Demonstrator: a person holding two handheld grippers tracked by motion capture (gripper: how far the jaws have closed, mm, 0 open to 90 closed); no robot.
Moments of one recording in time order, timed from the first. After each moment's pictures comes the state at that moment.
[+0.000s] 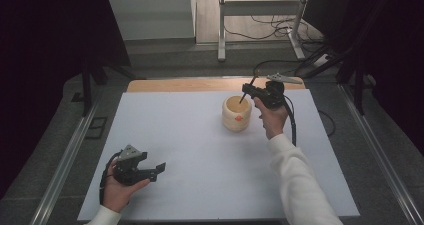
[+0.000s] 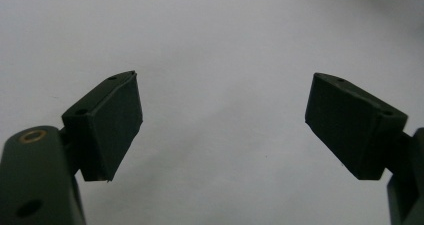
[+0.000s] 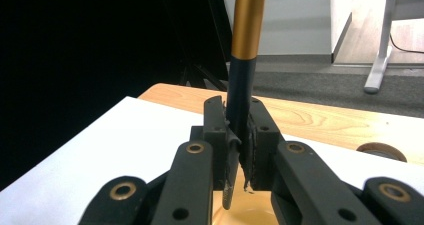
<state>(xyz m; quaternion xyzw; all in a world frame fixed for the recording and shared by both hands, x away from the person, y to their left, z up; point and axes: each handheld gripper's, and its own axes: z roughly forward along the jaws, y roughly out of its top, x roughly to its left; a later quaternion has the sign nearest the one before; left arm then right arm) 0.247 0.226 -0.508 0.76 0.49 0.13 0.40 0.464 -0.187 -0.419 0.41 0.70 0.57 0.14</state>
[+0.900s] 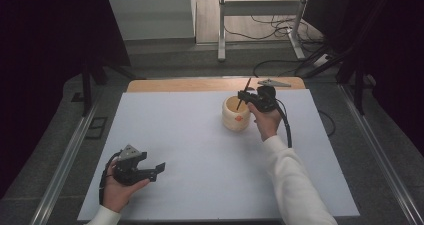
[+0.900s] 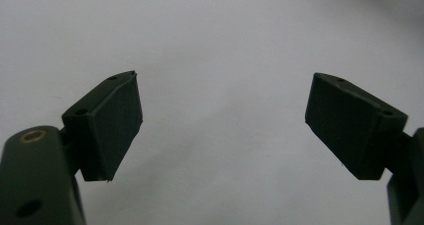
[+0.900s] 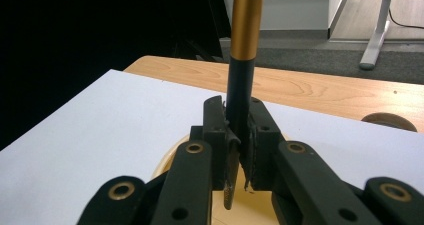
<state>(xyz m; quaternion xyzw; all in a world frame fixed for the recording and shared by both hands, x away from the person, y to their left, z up) 0.247 0.227 -0.508 0.76 0.50 0.13 0.40 0.475 -0.173 -0.448 0.42 0.72 0.53 0.14</state>
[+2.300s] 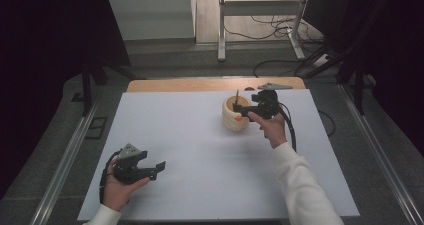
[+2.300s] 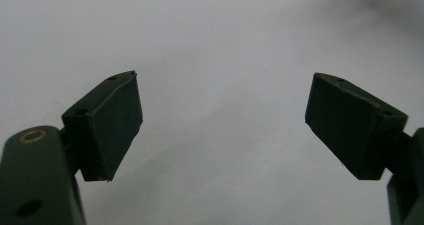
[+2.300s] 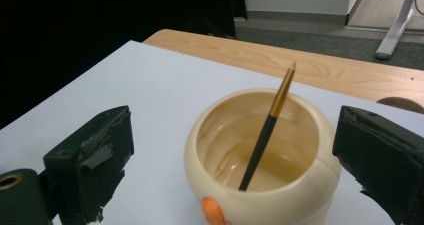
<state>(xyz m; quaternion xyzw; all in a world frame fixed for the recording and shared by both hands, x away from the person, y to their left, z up) 0.250 0.227 -0.506 0.76 0.49 0.13 0.40 0.449 -0.177 -0.435 0.39 0.76 0.50 0.12</state>
